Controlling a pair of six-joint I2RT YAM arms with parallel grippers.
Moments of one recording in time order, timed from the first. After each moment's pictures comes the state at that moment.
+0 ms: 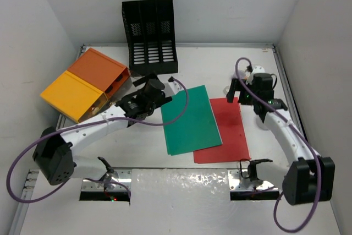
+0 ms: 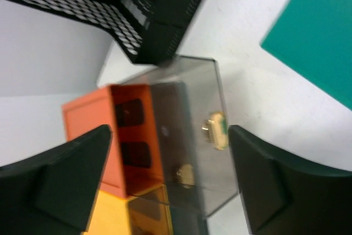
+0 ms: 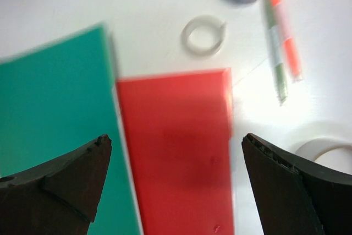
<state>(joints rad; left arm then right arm) -0.76 1.32 0.94 -0.27 -0.59 0.63 0.09 1.11 0.73 -0.31 -0.06 0.18</state>
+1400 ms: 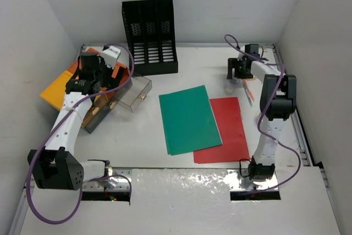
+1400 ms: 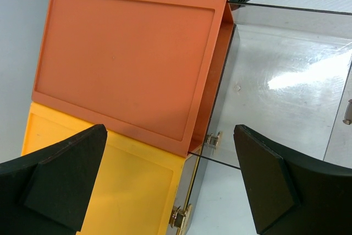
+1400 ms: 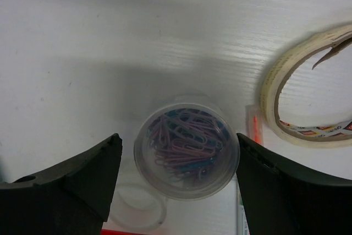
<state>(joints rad) -0.02 1.23 1.13 -0.51 -0.02 0.42 -0.07 2.16 1.55 -0.34 -0.15 -0.04</state>
